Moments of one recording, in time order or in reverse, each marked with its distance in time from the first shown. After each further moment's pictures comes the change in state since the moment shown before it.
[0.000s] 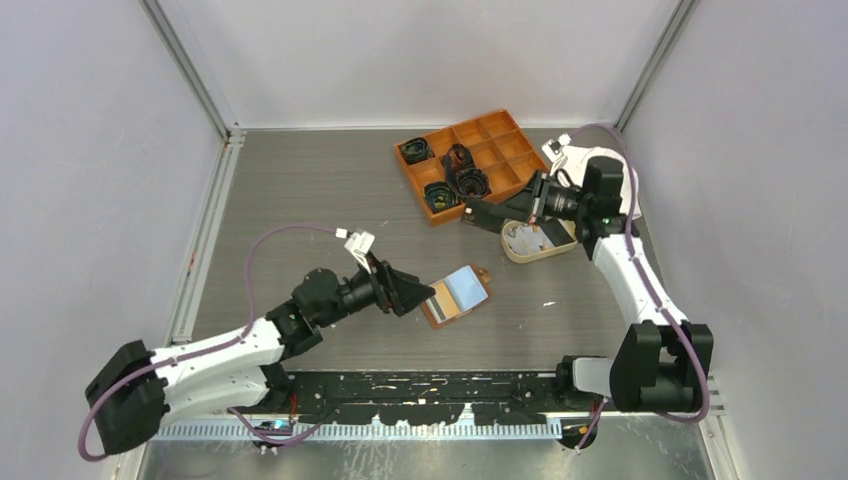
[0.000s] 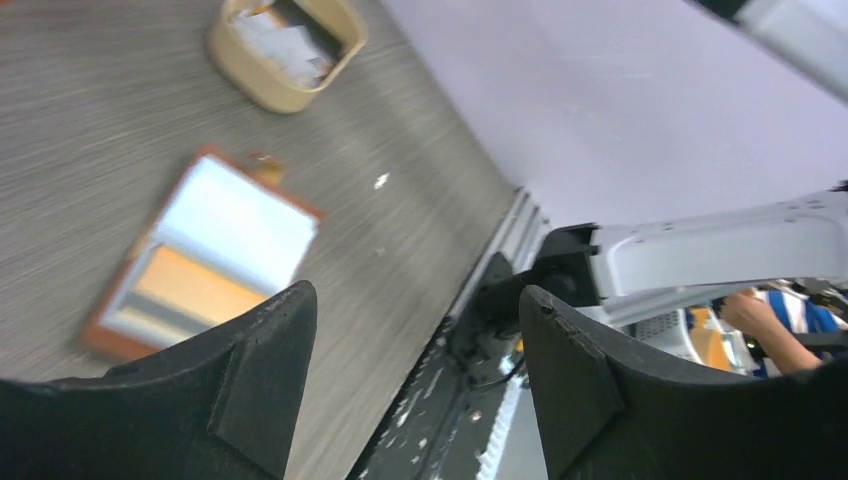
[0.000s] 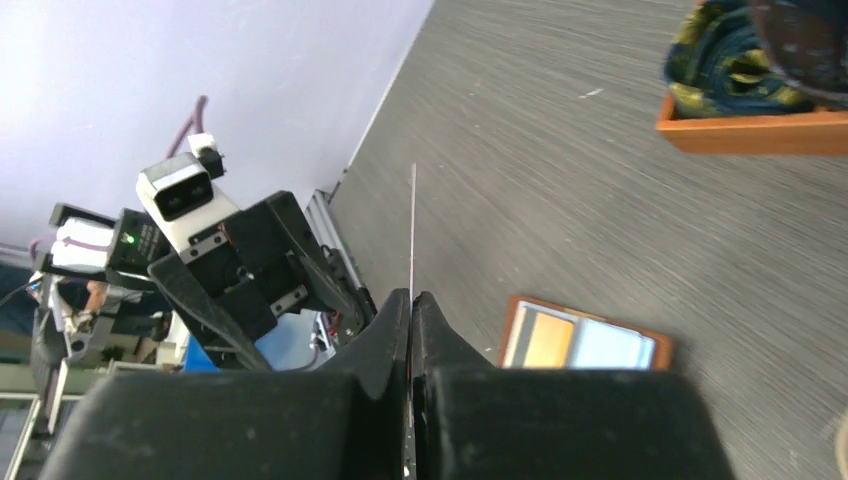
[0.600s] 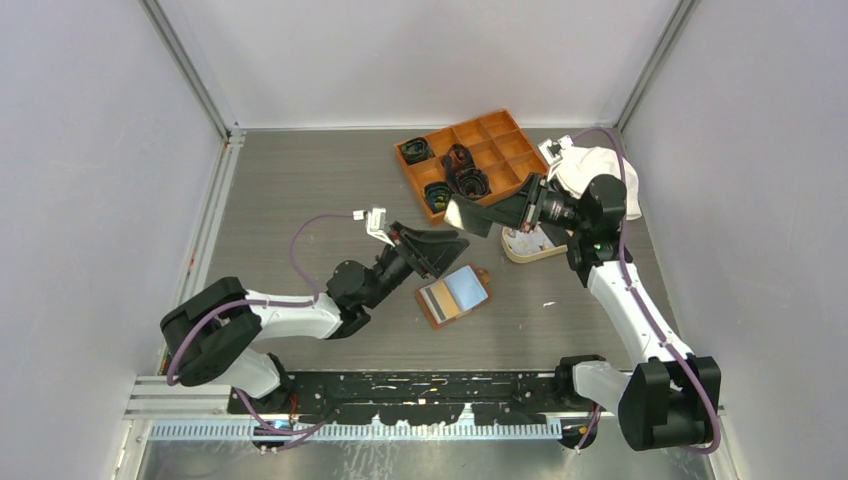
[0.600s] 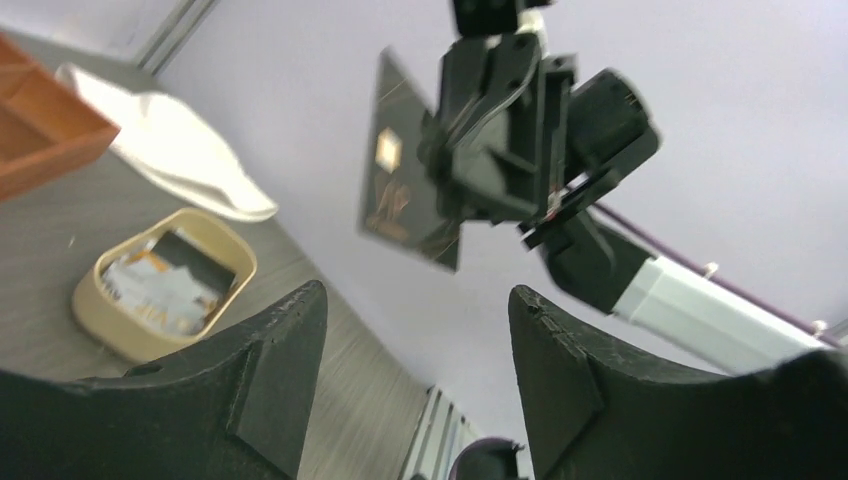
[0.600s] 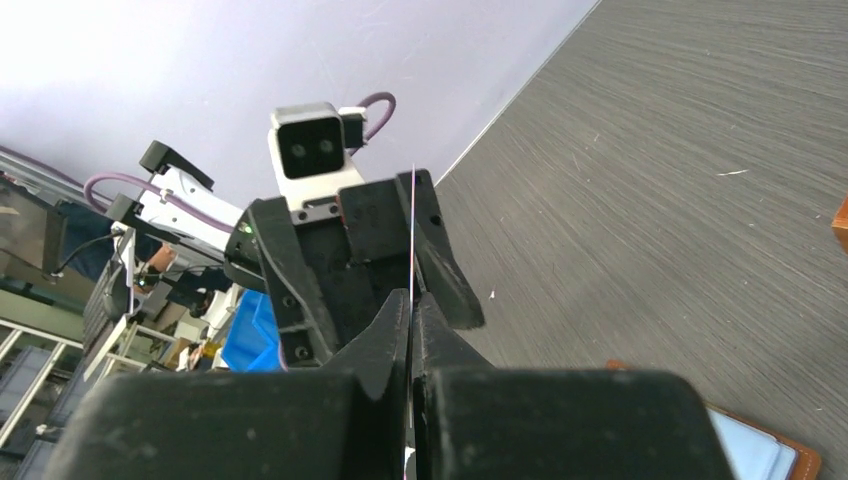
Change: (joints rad) left arm -0.141 0.560 0.151 0.856 -0.266 -0.095; right arm 0.135 -0.178 -0.181 0.597 -0.011 0.450
